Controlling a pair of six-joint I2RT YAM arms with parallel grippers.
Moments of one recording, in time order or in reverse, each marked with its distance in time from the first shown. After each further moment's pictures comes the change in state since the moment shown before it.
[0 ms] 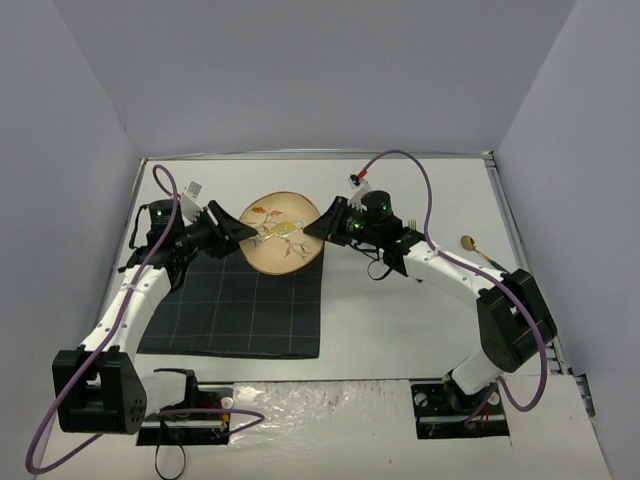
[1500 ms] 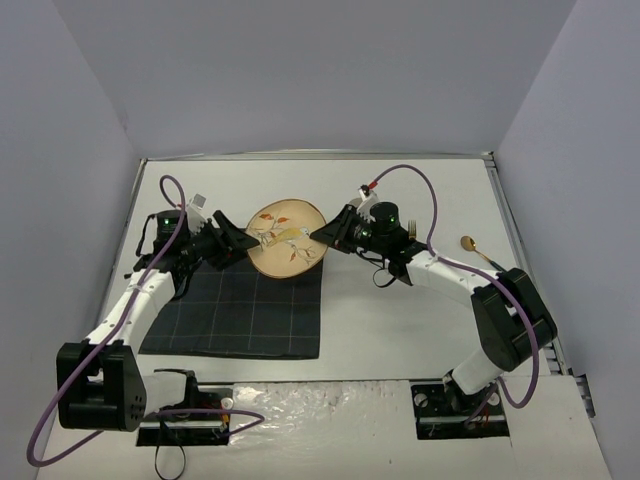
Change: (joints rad) left arm -0.013 0.022 -0.079 0.019 -0.060 0.039; right arm -0.035 0.003 -0.137 0.182 -0.042 0.121
